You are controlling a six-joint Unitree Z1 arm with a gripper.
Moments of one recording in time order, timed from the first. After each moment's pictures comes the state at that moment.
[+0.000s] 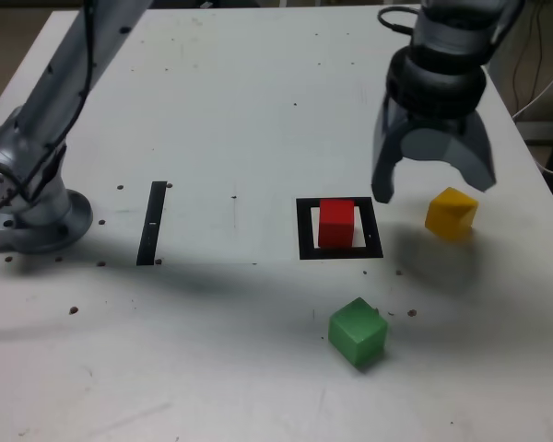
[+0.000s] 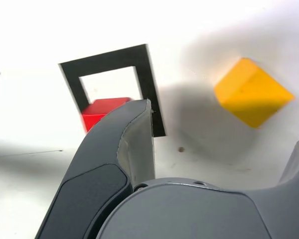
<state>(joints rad) -0.13 2.28 -2.11 1.50 0.10 0.05</state>
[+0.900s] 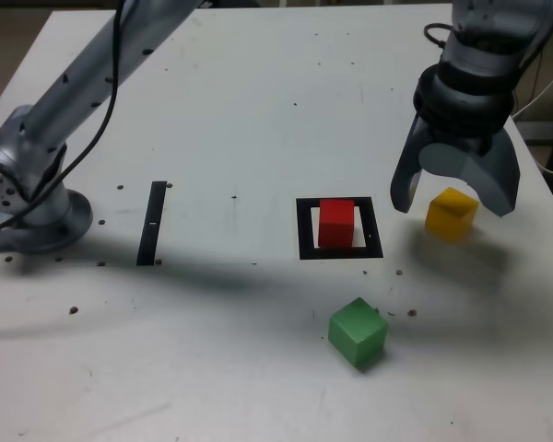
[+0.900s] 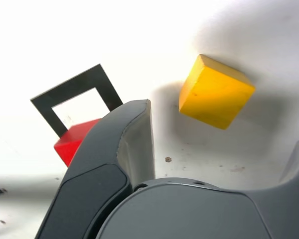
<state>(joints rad) -0.13 2.38 -2.25 1.53 0.12 0.28</state>
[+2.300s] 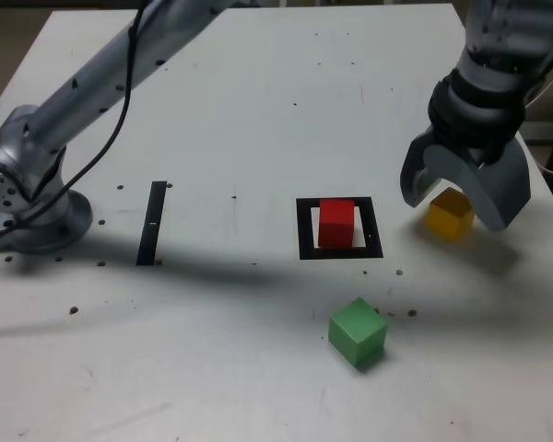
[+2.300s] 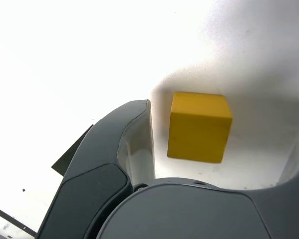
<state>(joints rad) -0.11 2.46 -2.30 1.50 0.19 0.63</state>
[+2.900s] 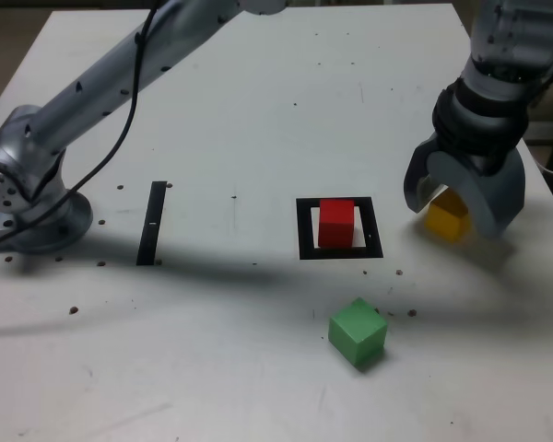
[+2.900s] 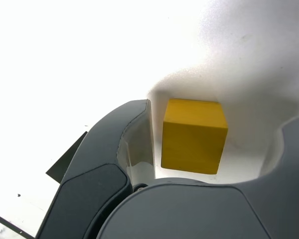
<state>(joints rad) -0.11 2.48 -2.34 1.51 0.19 0.63</state>
